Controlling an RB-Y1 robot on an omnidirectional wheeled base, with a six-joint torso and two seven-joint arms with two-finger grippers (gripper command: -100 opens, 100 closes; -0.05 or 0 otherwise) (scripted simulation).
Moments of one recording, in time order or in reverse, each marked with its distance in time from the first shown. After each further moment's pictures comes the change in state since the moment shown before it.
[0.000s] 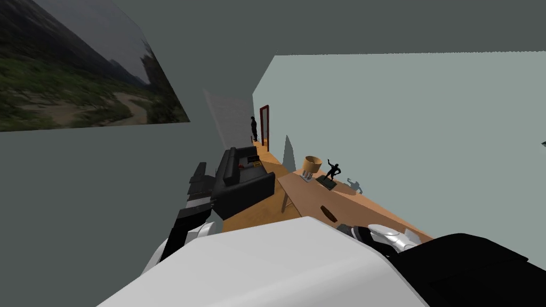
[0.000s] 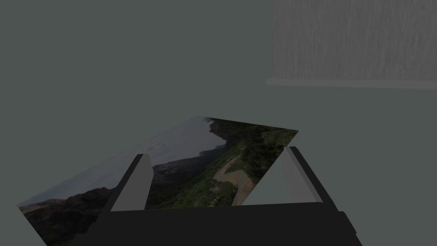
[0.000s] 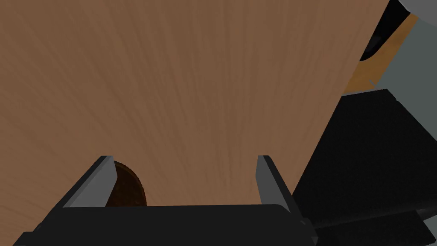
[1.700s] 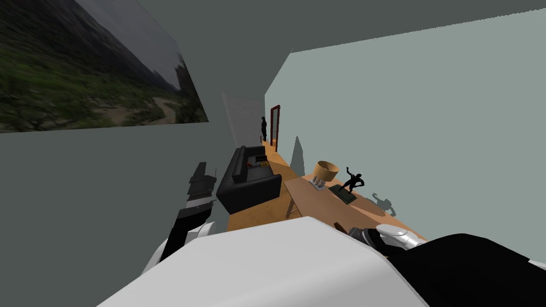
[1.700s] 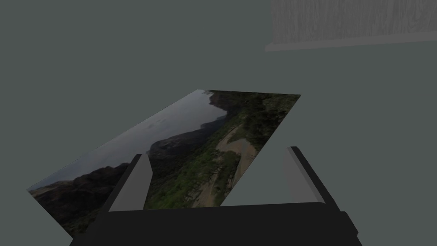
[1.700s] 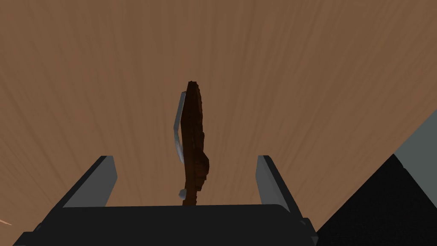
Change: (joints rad) left arm 0.000 0.000 0.000 0.000 0.000 0.000 0.000; right arm -0.008 -0.115 0.138 -0.033 0.016 0.124 -0.016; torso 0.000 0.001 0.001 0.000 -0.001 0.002
